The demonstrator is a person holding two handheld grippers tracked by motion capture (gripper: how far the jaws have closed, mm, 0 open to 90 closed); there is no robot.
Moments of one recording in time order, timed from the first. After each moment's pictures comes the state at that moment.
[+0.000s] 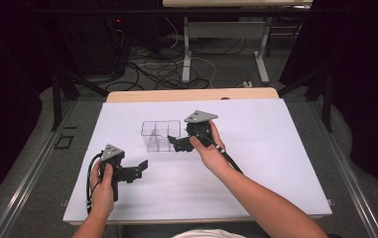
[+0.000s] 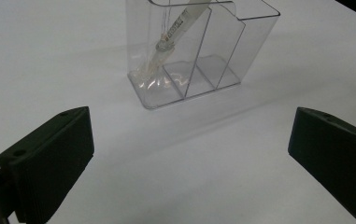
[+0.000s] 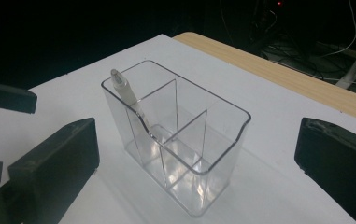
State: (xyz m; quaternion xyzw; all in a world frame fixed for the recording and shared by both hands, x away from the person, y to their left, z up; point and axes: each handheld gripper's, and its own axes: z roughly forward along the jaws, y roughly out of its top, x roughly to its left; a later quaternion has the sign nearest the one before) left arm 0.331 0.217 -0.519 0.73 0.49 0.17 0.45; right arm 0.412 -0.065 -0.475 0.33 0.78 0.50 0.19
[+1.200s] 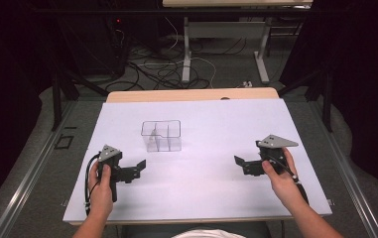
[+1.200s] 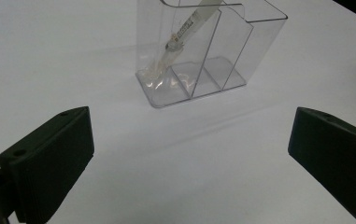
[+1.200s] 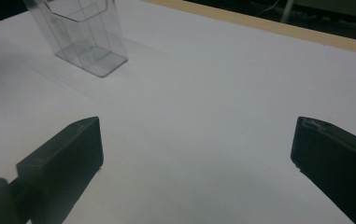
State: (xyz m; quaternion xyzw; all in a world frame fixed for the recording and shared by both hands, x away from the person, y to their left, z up) left arm 0.329 0.222 -0.519 0.72 0.50 0.18 0.45; right arm 0.334 -0.251 -0.493 0.42 0.76 0.45 0.22
